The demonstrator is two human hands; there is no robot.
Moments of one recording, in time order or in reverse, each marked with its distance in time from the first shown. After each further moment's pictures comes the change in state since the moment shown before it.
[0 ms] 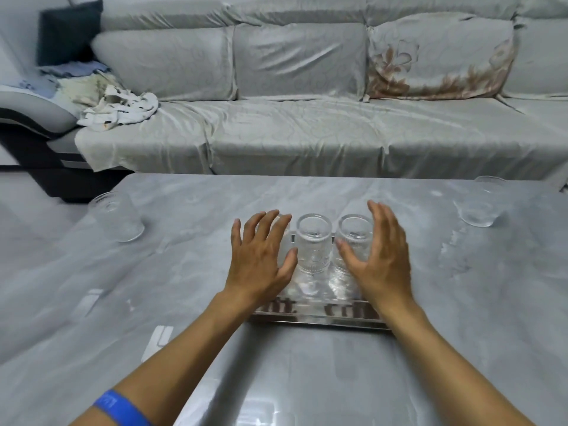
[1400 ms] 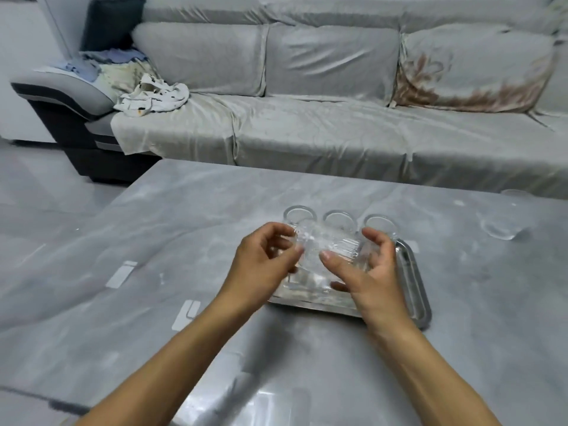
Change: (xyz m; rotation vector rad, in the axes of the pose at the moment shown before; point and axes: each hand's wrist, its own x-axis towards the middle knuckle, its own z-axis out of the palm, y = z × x) left_hand -0.046 0.009 -0.079 -0.998 -0.119 -0.465; right_hand -0.044 -0.096 -0.028 0.926 -0.254 0.512
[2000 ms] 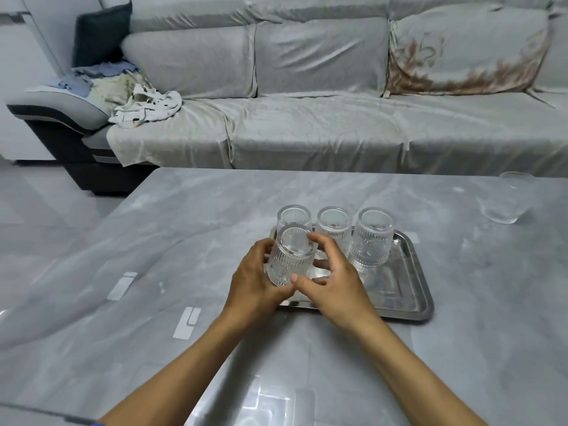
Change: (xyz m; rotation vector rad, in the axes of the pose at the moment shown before) left_hand 0.011 -0.061 0.006 0.492 0.069 0.096; right_hand 0.012 0.036 0.016 -0.320 -0.251 -0.154
